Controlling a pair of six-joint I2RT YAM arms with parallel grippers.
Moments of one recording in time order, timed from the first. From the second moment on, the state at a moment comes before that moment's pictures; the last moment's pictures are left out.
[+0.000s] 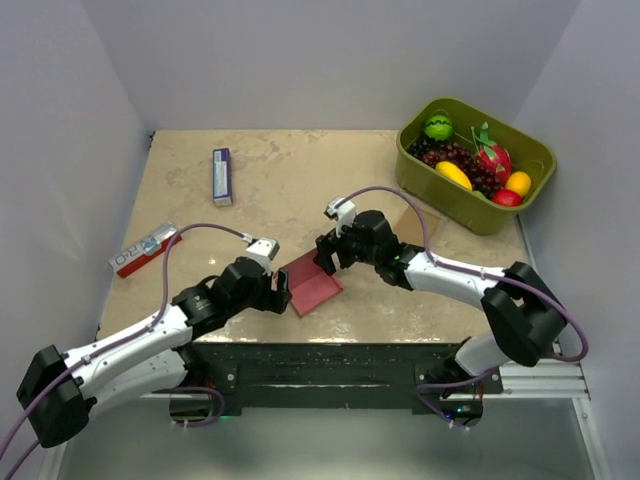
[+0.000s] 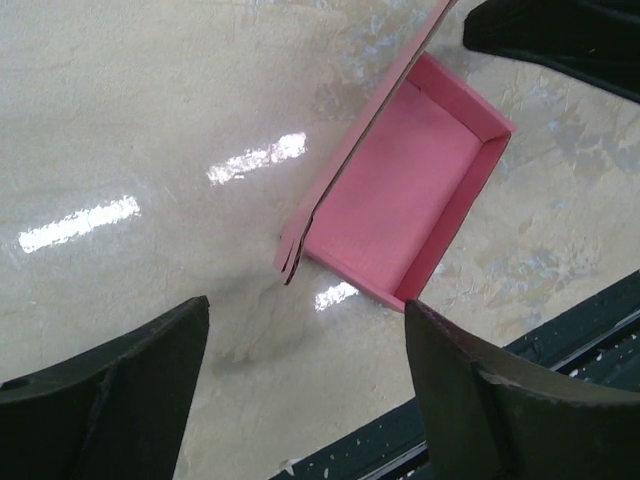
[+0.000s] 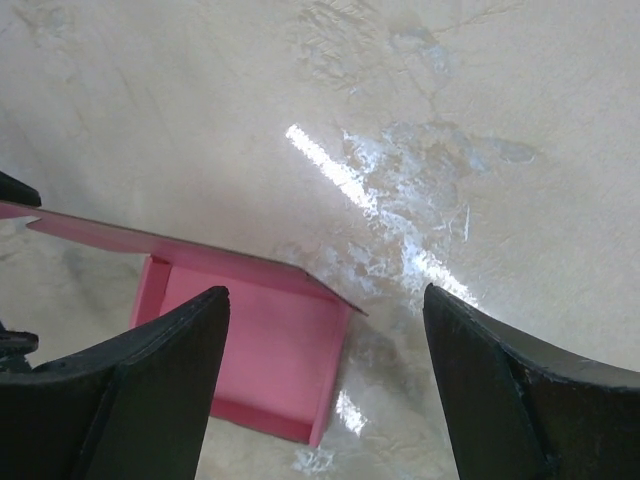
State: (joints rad) left arm -0.82 0.86 0.49 -0.33 -0.18 -0.47; right arm 0.74 1.47 0.79 0.17 -0.13 0.13
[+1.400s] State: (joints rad) left arm -0.82 1.02 0.46 -0.17 -0.24 -0.44; right arm 0.74 1.51 0.80 0.17 -0.18 0.06
